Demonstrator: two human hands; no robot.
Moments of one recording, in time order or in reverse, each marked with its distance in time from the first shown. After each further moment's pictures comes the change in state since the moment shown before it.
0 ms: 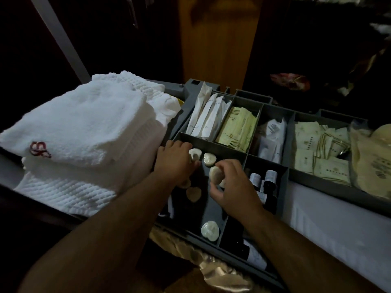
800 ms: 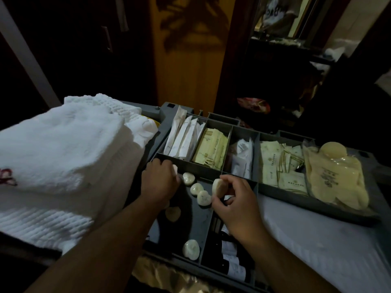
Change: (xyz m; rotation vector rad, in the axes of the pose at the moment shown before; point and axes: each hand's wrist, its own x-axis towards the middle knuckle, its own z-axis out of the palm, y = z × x) left_hand 0.007 0.012 0.014 -0.162 0.116 -0.084; right_hand -0.024 -0.011 -0.047 0.180 0.256 0.267
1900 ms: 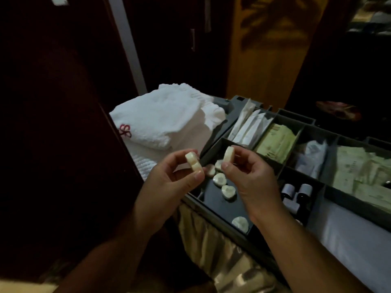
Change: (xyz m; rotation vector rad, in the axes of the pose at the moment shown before) left_hand -0.185 0.000 -0.141 -1.349 0.177 -0.152; right_hand -0.028 -0.090 0.040 0.617 -0.307 0.040
